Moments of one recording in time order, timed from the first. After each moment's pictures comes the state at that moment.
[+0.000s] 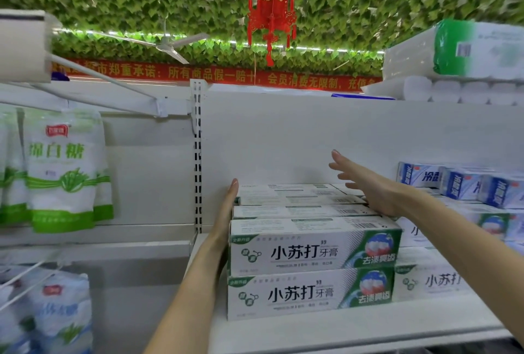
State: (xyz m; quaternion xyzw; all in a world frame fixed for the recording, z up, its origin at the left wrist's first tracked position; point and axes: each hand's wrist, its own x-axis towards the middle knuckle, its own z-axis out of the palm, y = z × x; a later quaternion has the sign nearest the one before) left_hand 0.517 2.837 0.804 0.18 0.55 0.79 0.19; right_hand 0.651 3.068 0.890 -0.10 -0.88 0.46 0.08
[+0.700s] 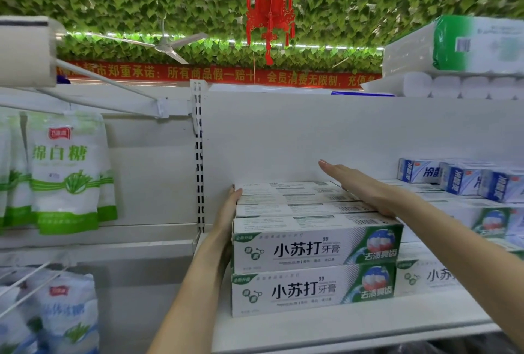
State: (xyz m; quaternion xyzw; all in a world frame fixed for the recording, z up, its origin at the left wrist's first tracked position) left_hand 0.533 2.839 0.817 0.17 0.52 0.82 0.16; right_hand 0.647 3.045 0.885 -0.10 -0.92 0.35 0.13
